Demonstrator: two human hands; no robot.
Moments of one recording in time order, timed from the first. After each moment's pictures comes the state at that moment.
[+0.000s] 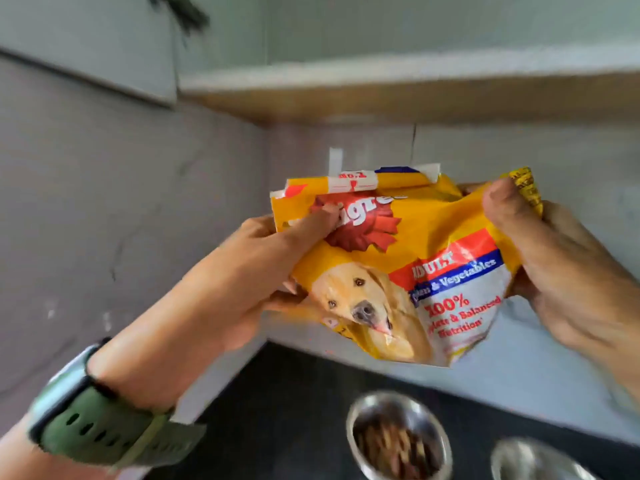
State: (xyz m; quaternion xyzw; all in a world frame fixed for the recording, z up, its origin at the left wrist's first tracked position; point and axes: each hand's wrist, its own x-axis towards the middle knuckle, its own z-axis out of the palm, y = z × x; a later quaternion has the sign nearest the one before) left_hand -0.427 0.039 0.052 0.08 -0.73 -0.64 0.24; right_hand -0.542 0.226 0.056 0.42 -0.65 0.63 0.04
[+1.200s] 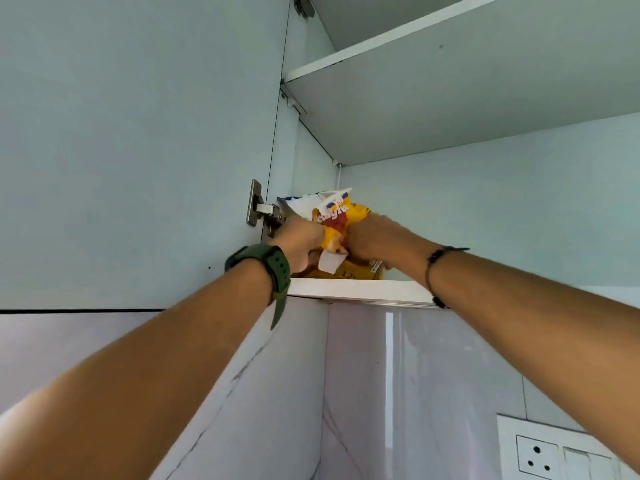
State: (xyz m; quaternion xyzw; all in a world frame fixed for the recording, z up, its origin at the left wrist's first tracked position) left_hand -0.576 -0.166 0.281 0.14 -0.68 -0.55 0.47; right_hand -0.628 -0.070 0.293 0.38 -0.86 0.11 0.31
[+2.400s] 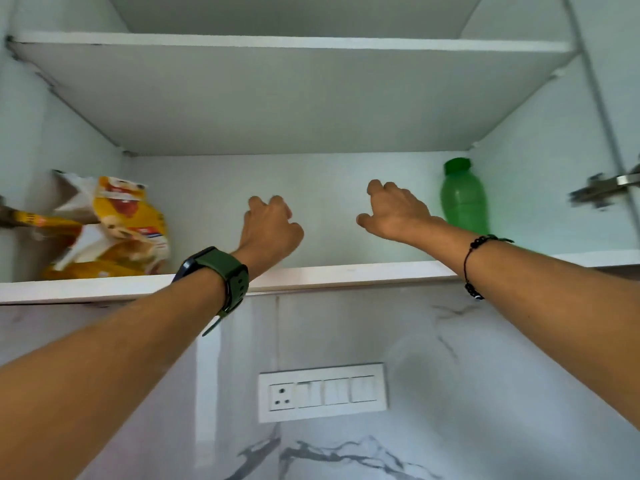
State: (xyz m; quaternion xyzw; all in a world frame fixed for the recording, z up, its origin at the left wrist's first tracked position) left_hand -0.632 0.078 0.264 -0.05 -0.84 -0.23 0.50; right_hand -0.675 0.256 0.288 0.14 -0.87 0.13 0.46
